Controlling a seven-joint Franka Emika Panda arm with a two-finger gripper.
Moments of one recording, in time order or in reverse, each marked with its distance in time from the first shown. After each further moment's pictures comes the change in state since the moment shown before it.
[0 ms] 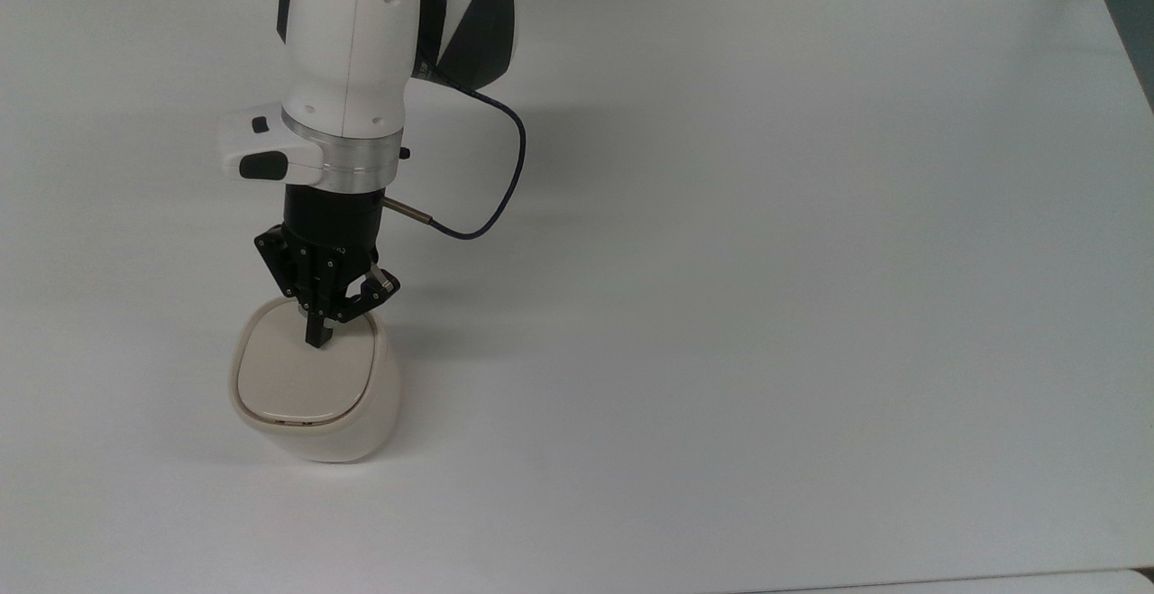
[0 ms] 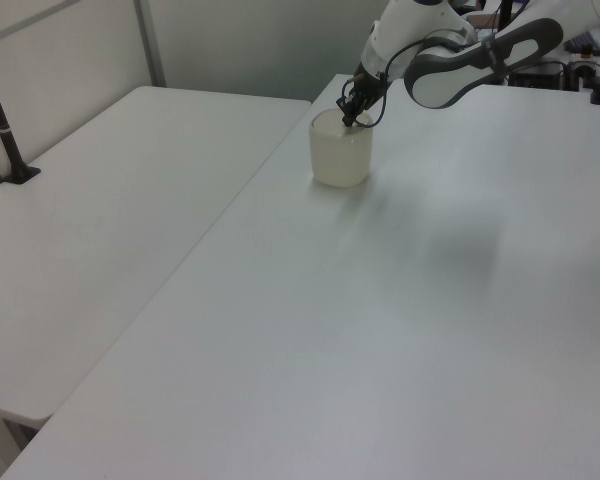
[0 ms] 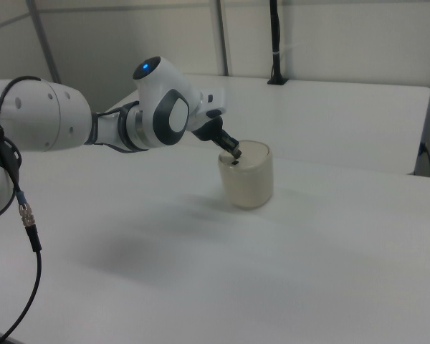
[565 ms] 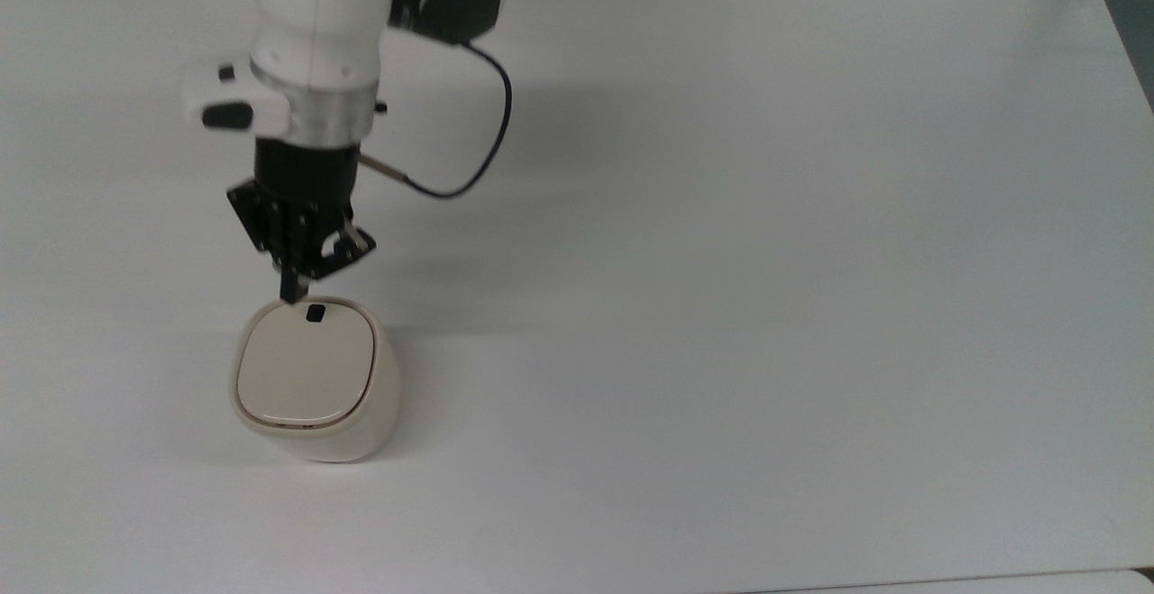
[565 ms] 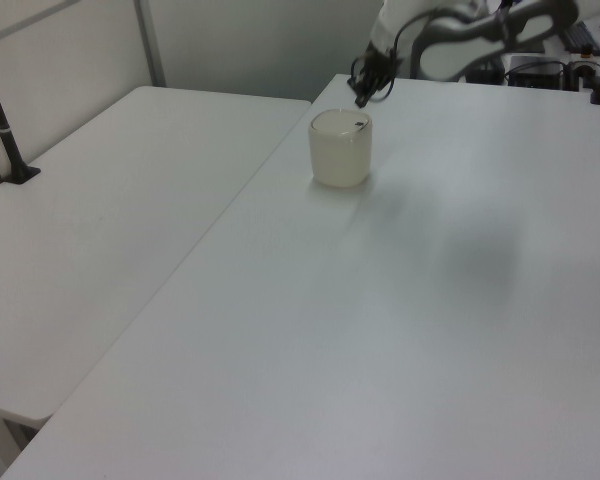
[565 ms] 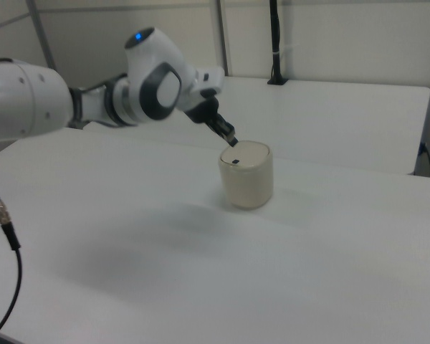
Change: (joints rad) arm -0.020 -0.104 0.012 0.000 0.024 -0.160 -0.007
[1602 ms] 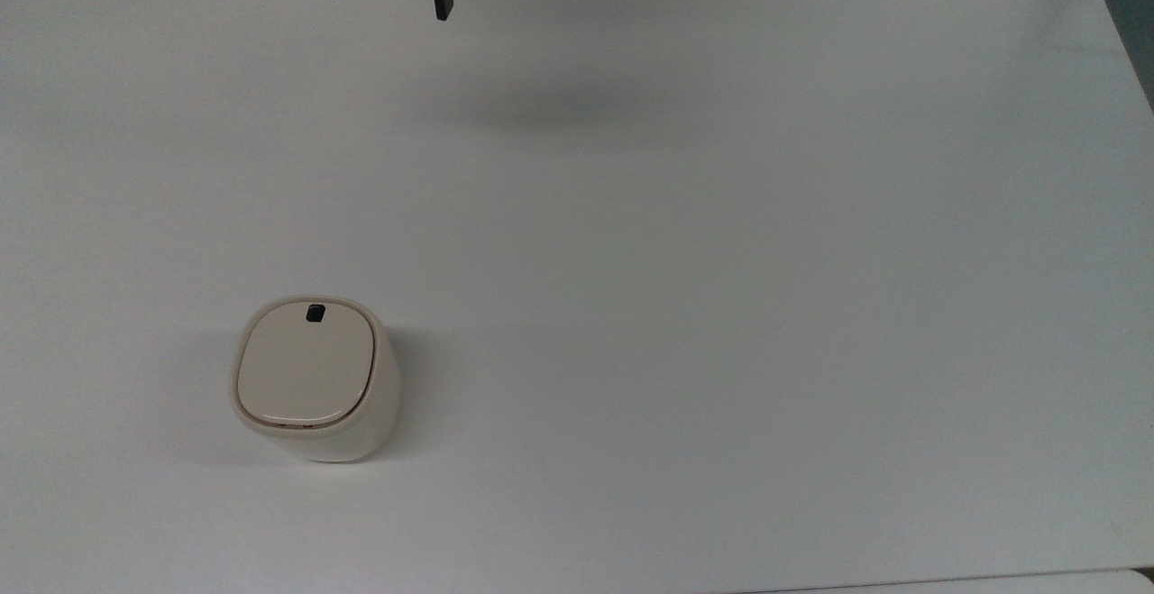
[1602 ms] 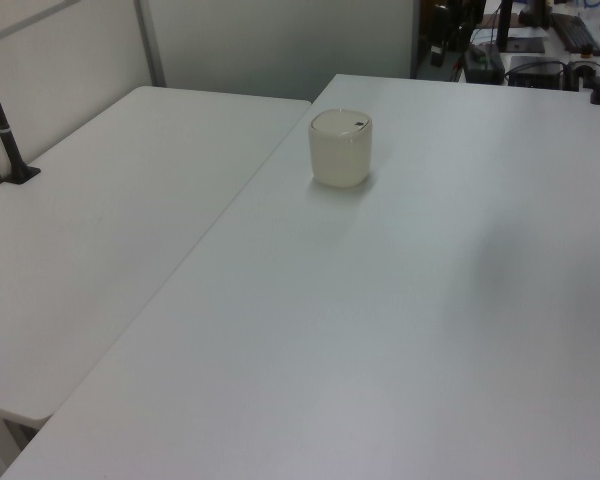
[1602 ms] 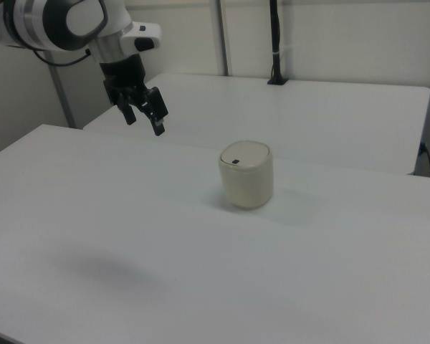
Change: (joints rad) arm 0.004 -0.407 0.069 -0.076 0.253 -0.679 -0.368
